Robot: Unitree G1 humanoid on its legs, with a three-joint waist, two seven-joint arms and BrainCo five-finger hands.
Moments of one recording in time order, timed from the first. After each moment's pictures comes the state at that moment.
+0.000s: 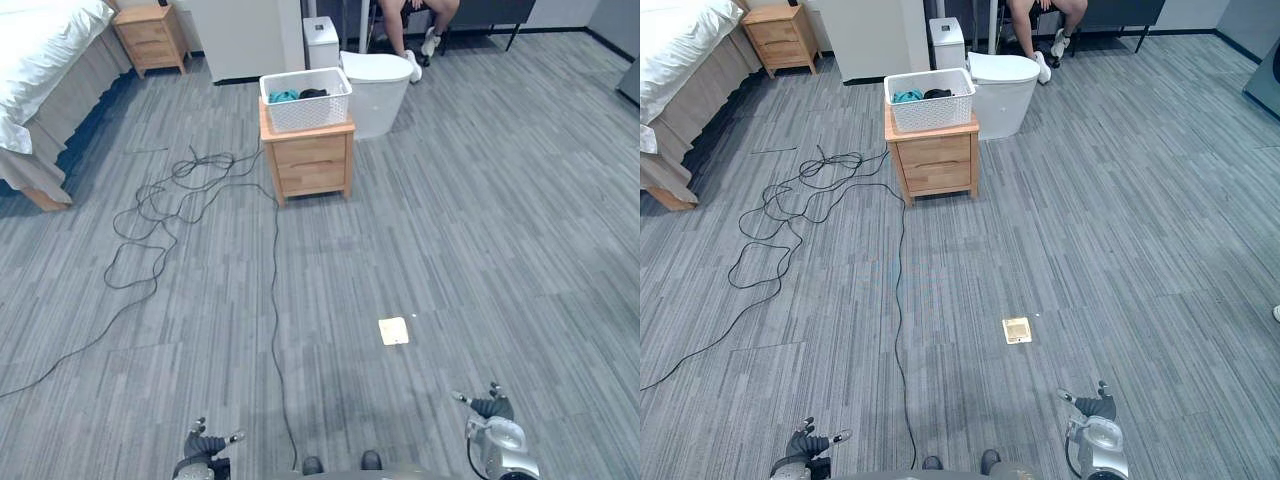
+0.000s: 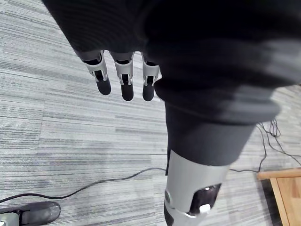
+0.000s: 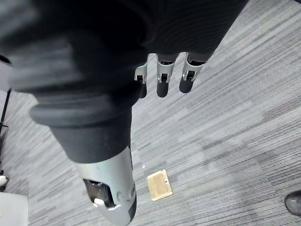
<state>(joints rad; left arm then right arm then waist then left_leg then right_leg) 0.16 0.12 0.21 0.88 0.04 -0.03 0.18 0.00 -0.11 -0.36 0.86 -0.01 0.01 -0.22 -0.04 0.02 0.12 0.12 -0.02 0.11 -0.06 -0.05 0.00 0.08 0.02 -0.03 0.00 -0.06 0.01</state>
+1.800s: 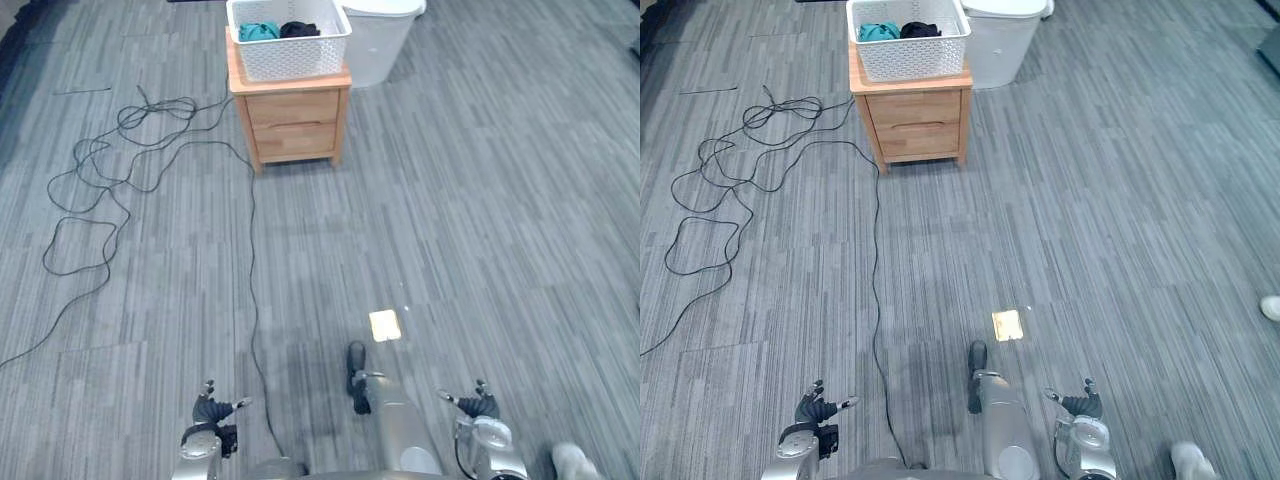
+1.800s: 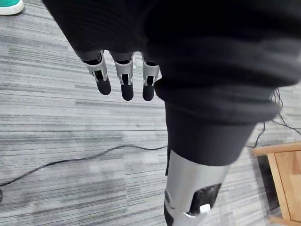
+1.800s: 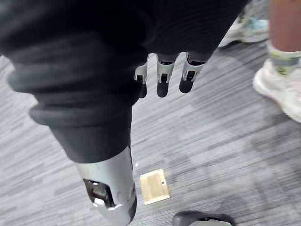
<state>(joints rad) 0.13 0.09 0.14 0.75 -0.03 -0.03 0.20 0.04 -0.08 -0.22 0.68 -0.01 0.03 -0.23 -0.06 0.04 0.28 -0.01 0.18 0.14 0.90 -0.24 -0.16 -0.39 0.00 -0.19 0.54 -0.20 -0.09</state>
